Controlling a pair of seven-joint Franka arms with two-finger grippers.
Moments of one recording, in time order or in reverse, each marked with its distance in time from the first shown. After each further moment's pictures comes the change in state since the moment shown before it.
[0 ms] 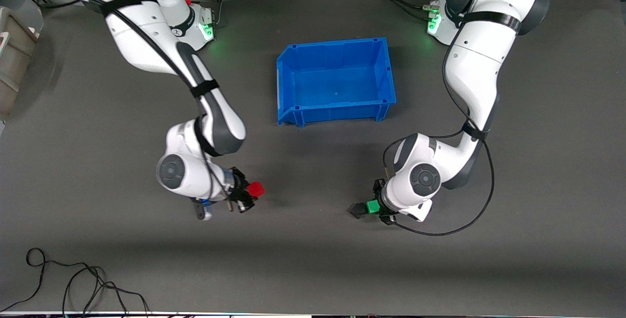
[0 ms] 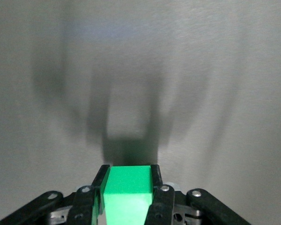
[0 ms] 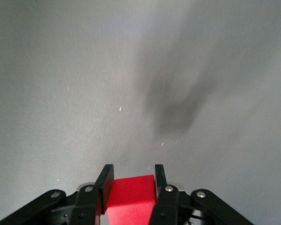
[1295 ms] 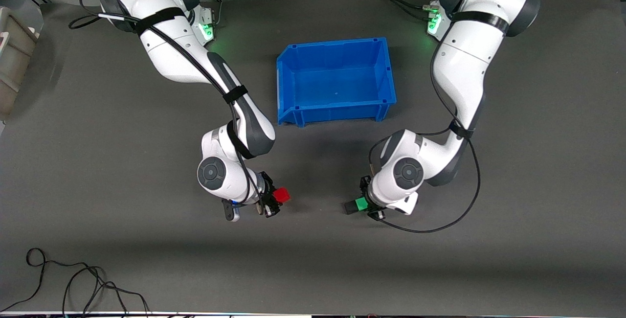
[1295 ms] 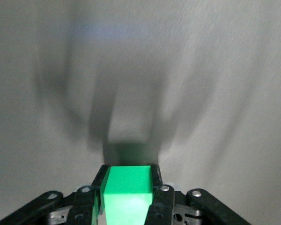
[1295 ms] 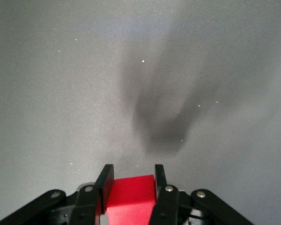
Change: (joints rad) left arm -0.067 0.014 -0.001 0.015 0.005 0.056 -0.116; right arm 0.064 0.119 -0.006 0.140 0.000 0.038 0.133
